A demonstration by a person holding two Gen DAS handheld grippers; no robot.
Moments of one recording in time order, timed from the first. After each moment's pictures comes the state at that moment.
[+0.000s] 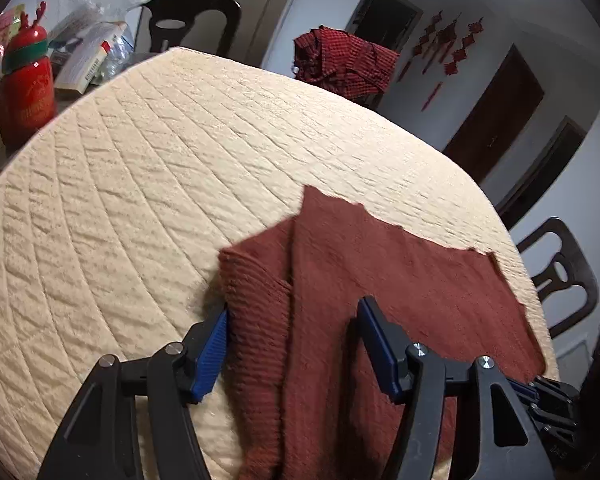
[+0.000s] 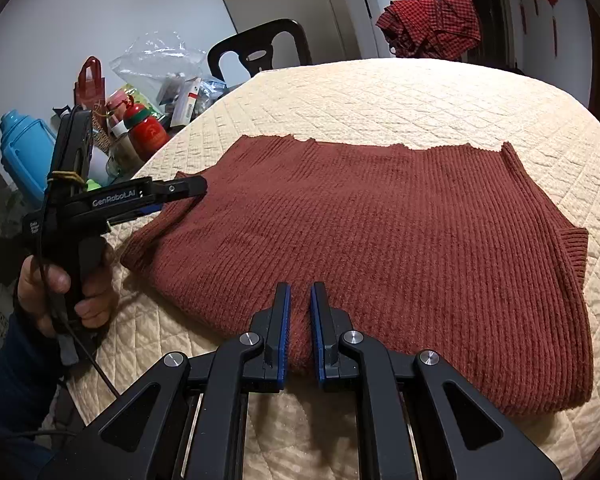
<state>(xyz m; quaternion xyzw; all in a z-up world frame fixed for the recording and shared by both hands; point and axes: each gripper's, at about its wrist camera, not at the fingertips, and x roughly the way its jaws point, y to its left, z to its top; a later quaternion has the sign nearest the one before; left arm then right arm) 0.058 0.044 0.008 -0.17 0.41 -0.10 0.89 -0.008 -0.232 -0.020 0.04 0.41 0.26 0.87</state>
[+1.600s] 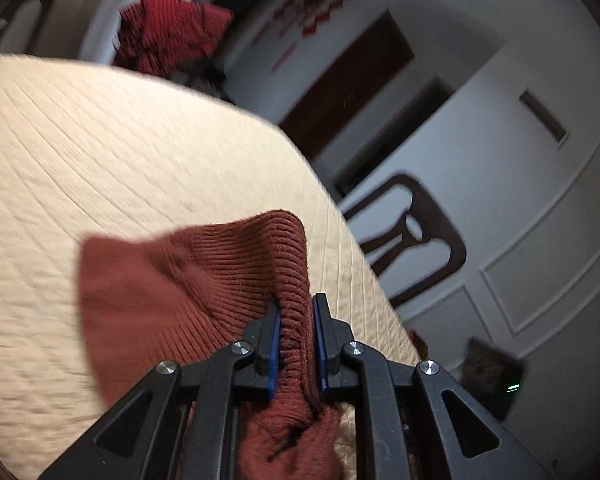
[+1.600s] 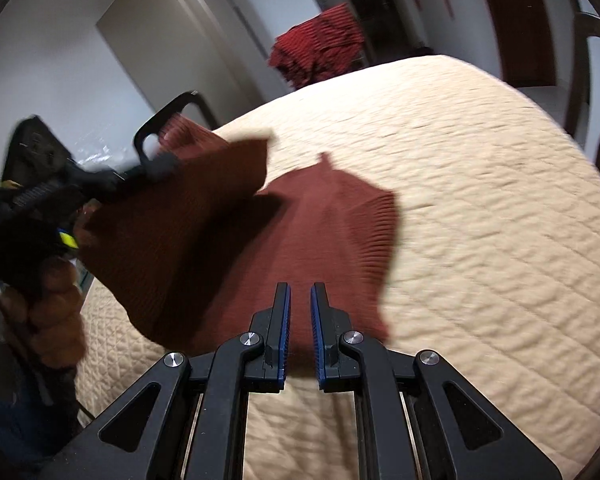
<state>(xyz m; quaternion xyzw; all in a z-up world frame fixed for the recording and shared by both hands) 0.089 -0.132 0.070 -0.19 0.42 -0.38 0.80 -0.037 -0.365 -0.008 0.19 0.38 0.13 0.90</state>
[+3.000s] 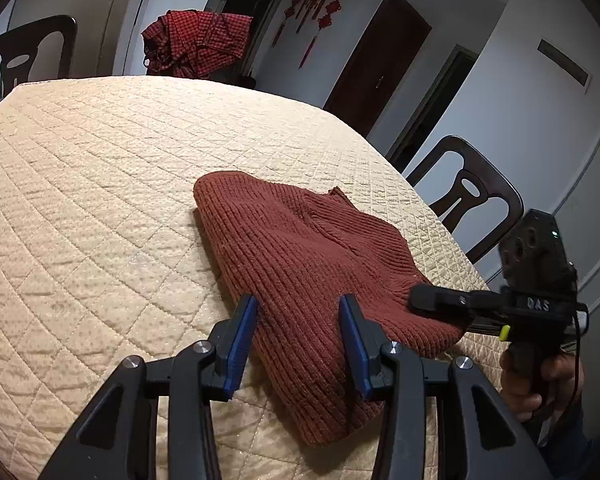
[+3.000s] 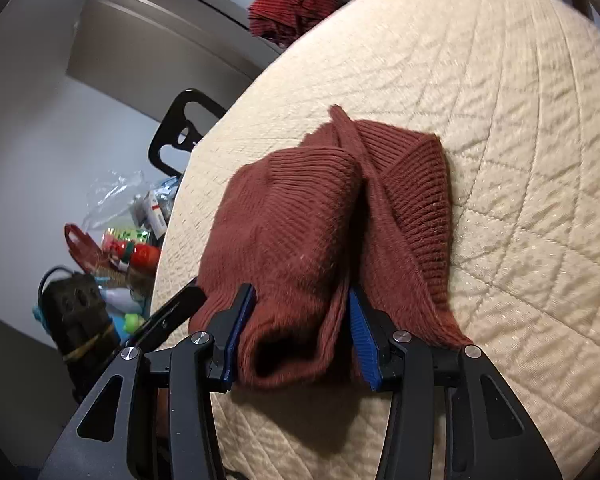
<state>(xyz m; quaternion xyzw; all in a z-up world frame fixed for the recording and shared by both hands) 0.050 -0.084 0.034 -0.09 0.41 -0.31 0.86 0.014 -0.360 -0.039 0.35 0.44 0.20 0.80</state>
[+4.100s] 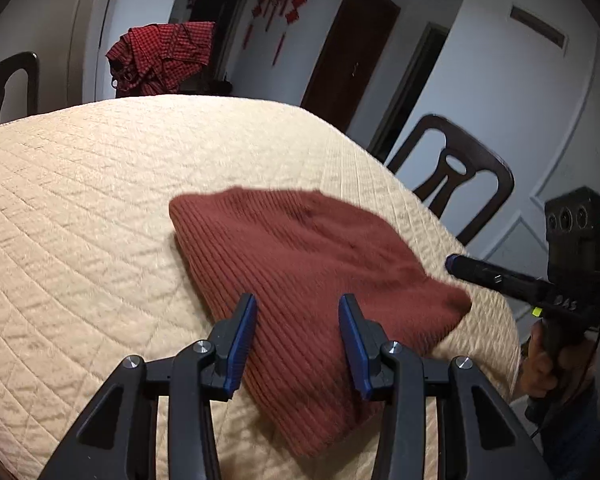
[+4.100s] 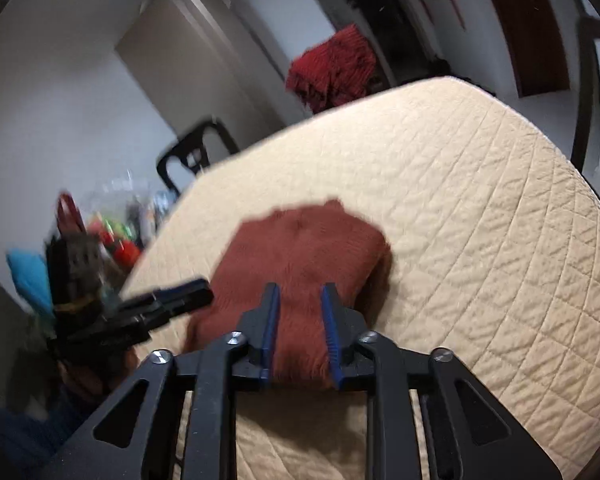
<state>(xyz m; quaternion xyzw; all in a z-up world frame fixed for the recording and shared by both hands) 0.042 -0.124 0.044 -0.02 0.39 -0.34 0.86 -0.036 -0.371 0.004 0.20 0.35 0.17 0.90</state>
